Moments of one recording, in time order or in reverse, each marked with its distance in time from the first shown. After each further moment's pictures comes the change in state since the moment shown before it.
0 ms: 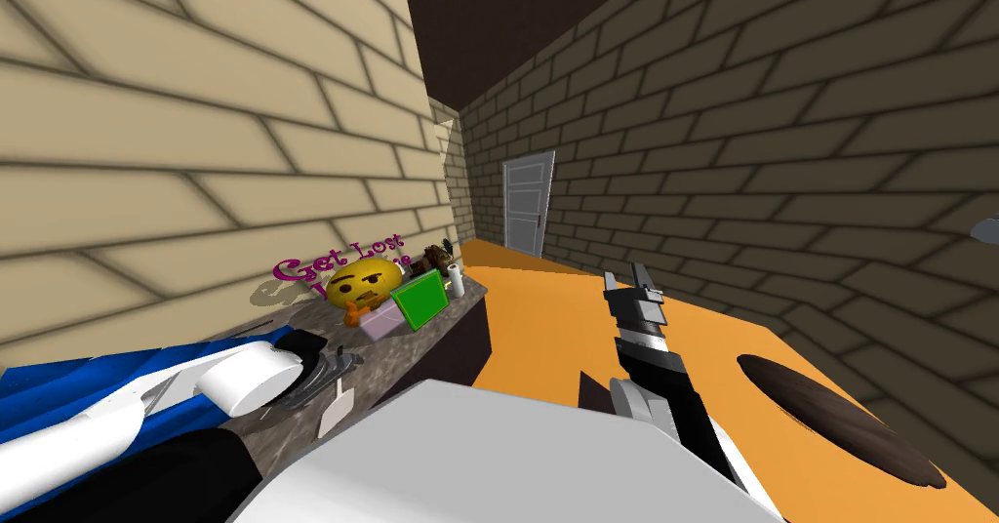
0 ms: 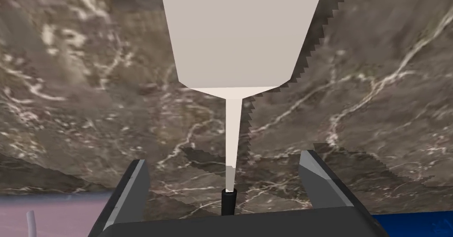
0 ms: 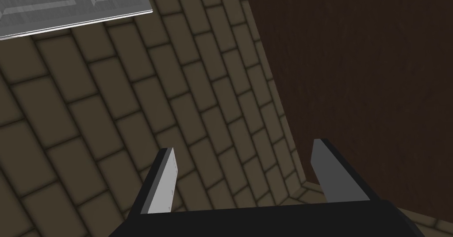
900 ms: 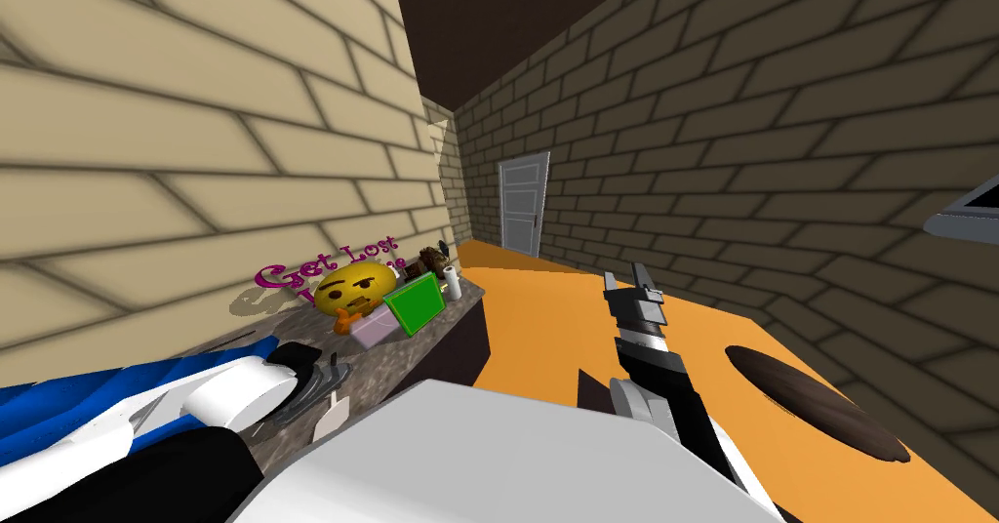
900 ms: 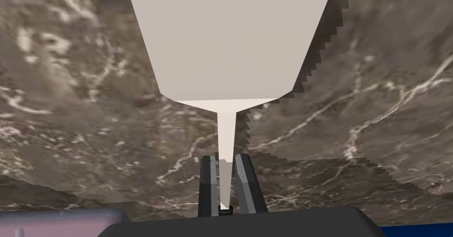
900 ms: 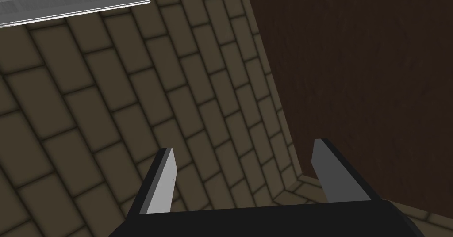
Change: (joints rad) left arm -0.028 -0.060 -0.058 0.046 -0.046 -0.029 -0.008; right arm 0.000 0.000 0.000 0.000 0.000 0.000 0.000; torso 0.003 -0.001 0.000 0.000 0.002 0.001
